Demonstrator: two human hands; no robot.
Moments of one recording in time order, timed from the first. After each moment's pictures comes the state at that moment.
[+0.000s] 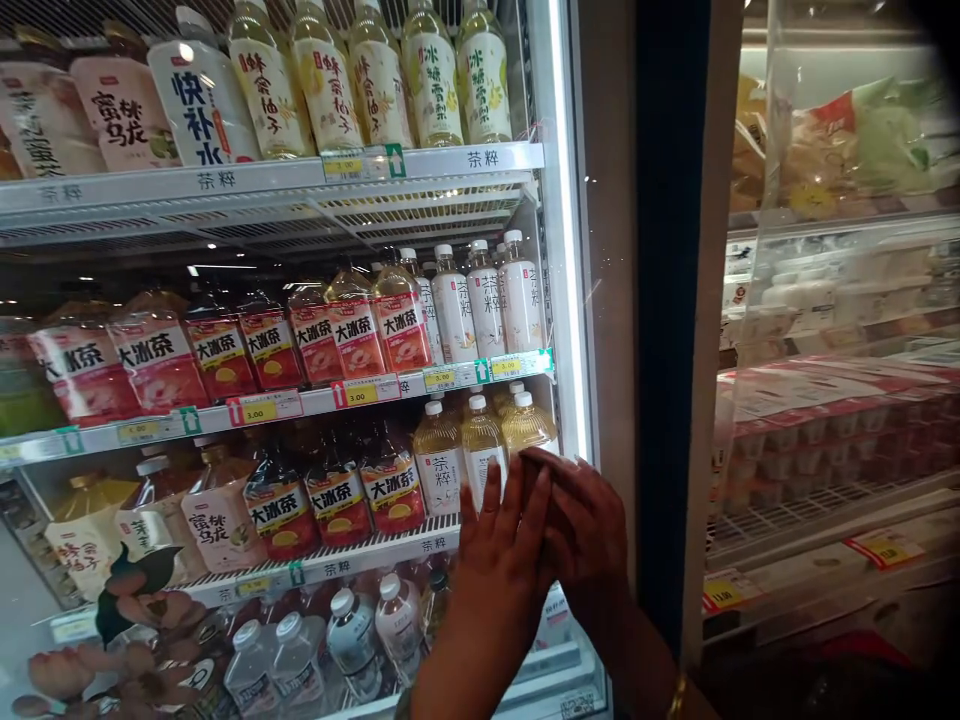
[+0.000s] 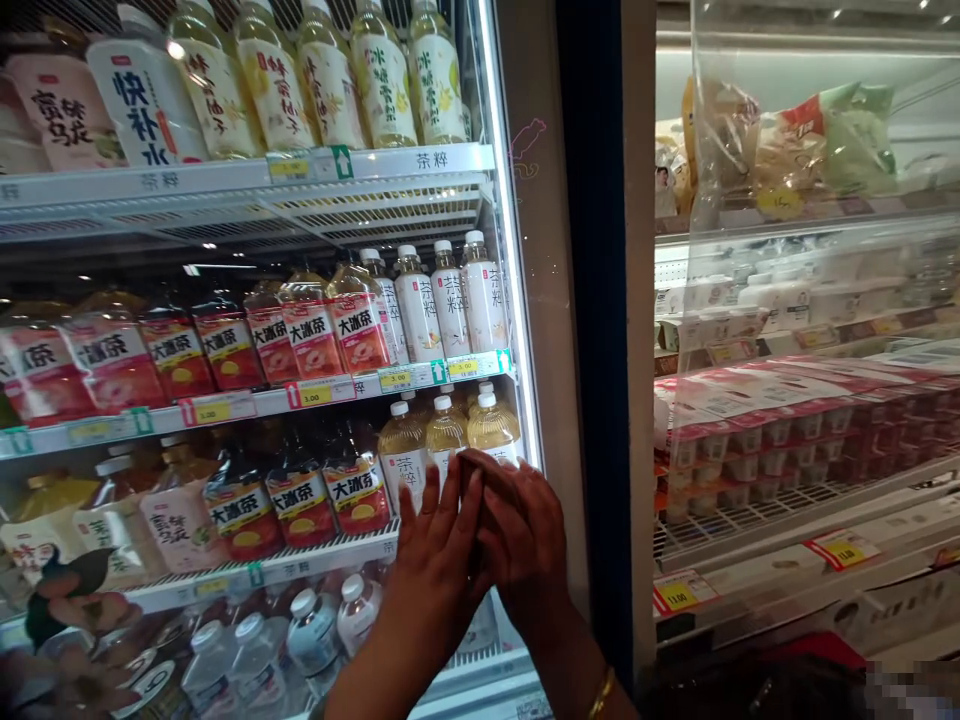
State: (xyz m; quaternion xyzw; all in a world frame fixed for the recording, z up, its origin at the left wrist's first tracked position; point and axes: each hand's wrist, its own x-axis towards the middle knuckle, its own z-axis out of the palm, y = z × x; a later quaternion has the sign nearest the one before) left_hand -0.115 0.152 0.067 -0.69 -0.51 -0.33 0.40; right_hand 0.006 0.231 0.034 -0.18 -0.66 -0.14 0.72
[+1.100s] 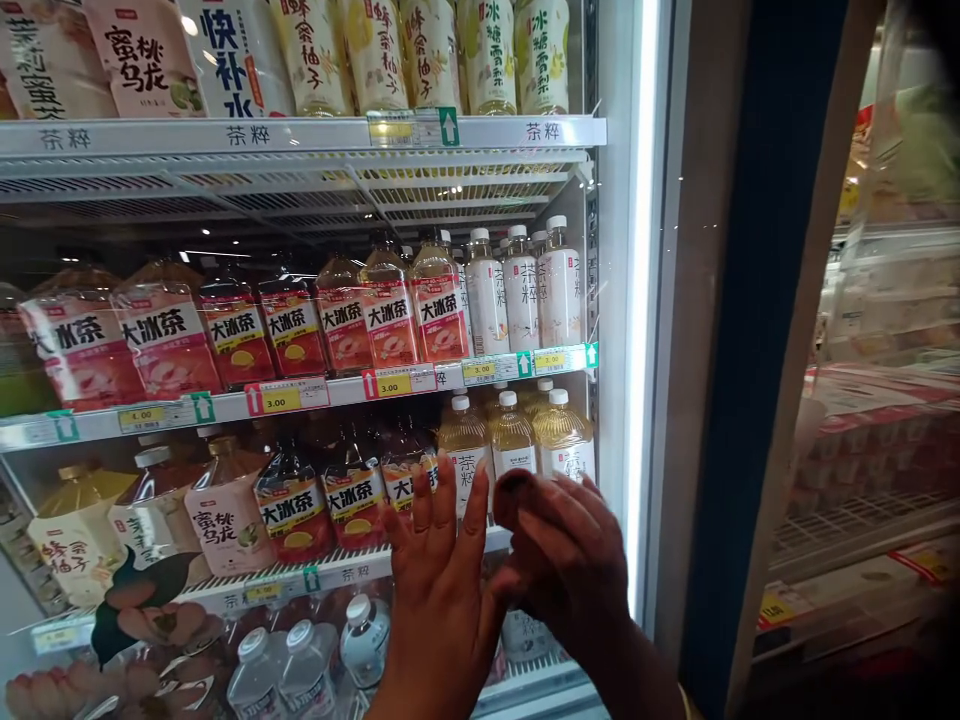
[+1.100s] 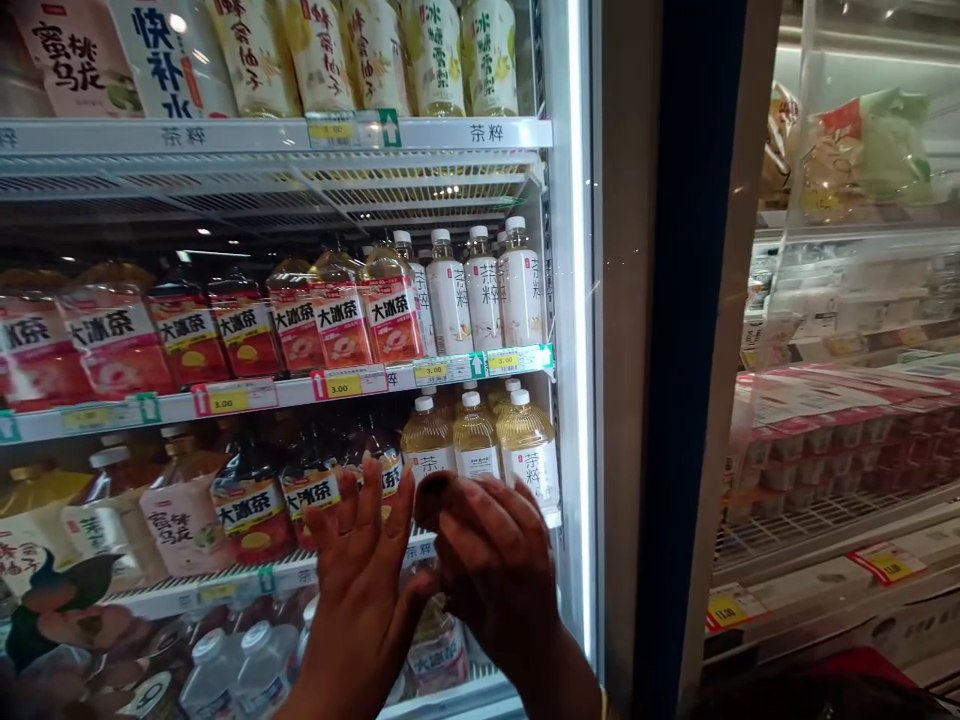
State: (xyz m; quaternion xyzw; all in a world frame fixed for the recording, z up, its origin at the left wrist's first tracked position) left_hand -0.194 0.101 0.079 -0.64 -0.57 -0.36 0.37; right_hand -0.053 0.196 0.057 -0.13 -0.69 -0.19 0.69
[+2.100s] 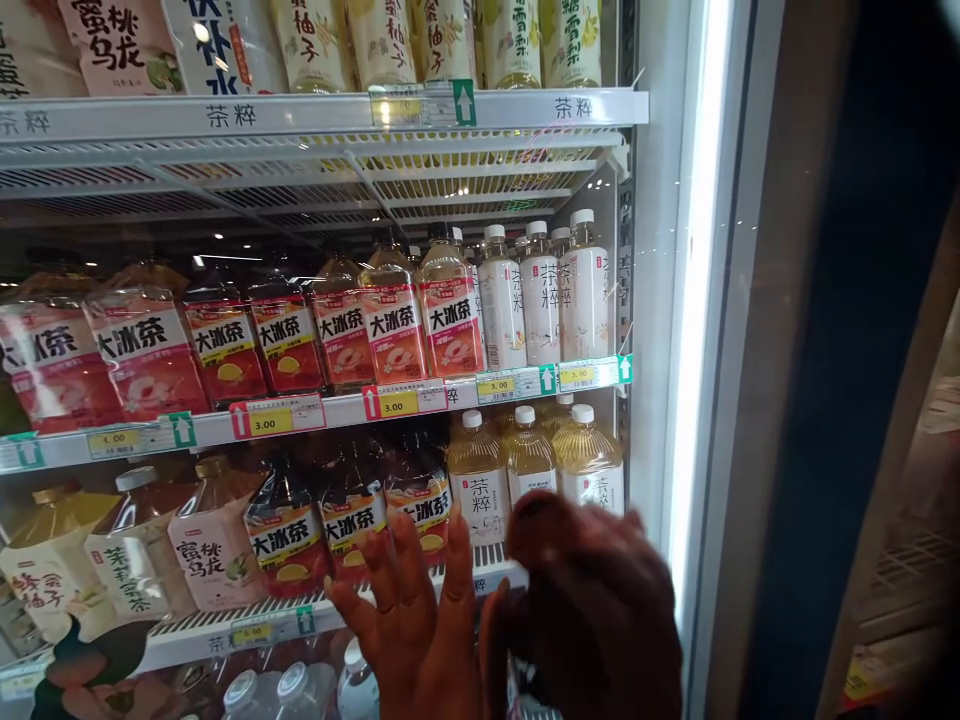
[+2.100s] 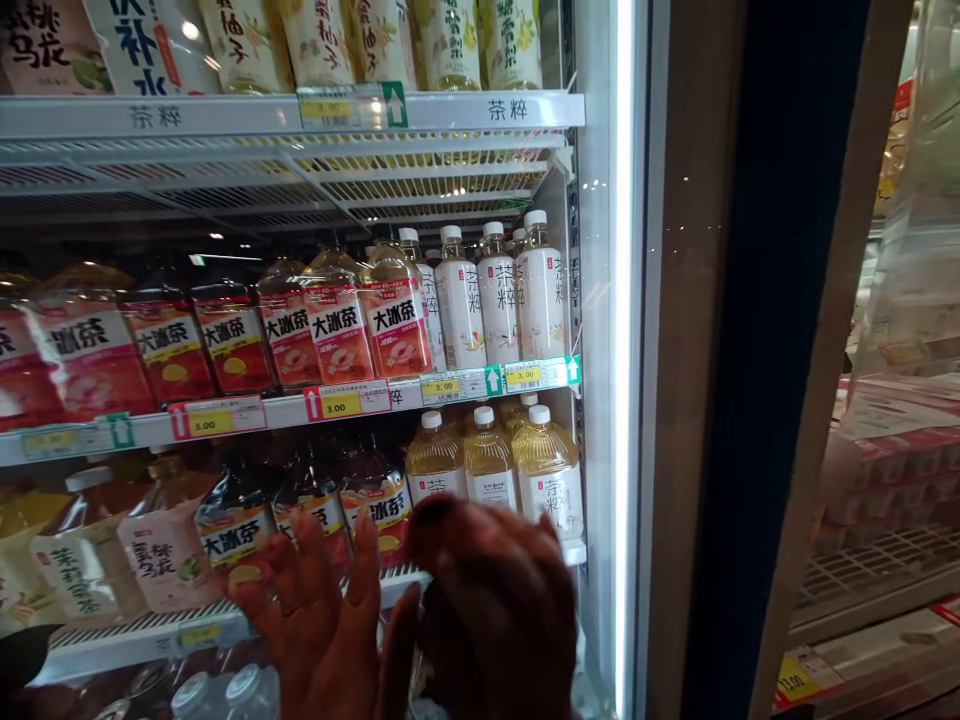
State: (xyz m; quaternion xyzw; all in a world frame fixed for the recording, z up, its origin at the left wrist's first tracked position) left_hand -0.202 0.117 0.068 -0.52 -0.60 -0.43 0.42; right_hand -0.067 0.190 0.073 -0.14 -0.66 -0.17 0.71
